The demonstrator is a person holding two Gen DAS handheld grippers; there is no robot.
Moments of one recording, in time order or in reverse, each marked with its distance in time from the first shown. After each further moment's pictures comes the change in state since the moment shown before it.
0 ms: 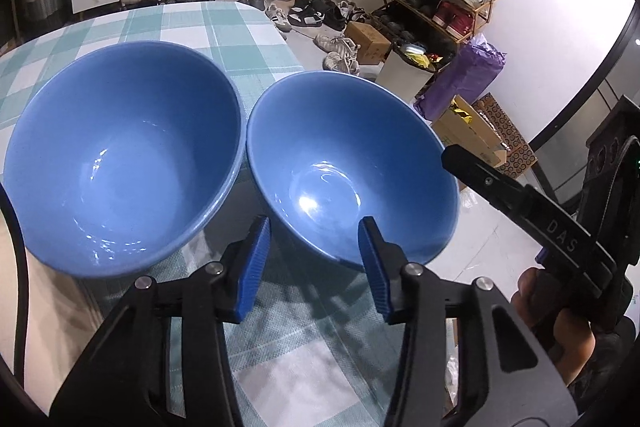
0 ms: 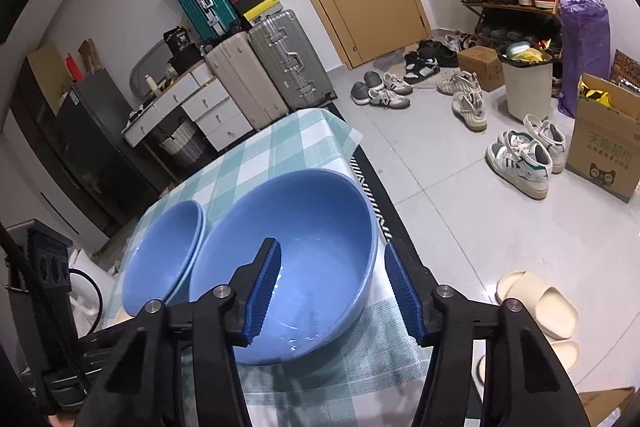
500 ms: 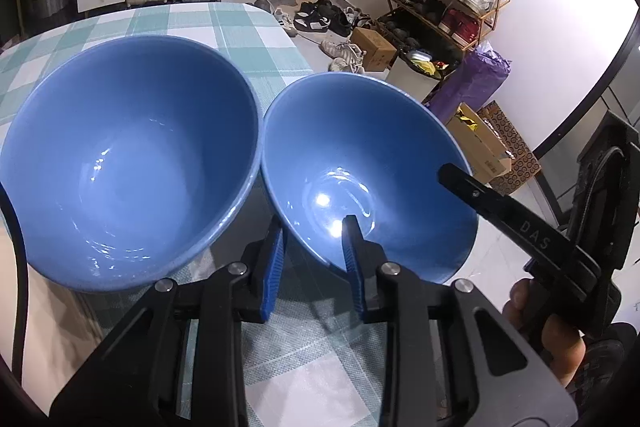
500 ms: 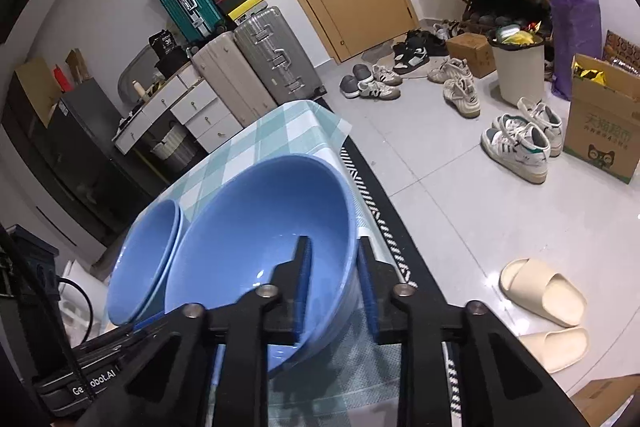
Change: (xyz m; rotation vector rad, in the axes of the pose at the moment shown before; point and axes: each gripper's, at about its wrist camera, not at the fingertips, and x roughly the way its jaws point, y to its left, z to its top) left arm 0.024 0.017 0.009 -0.016 -0.023 0.010; right arm 0.028 -0.014 -0.007 0.047 0.004 -0.020
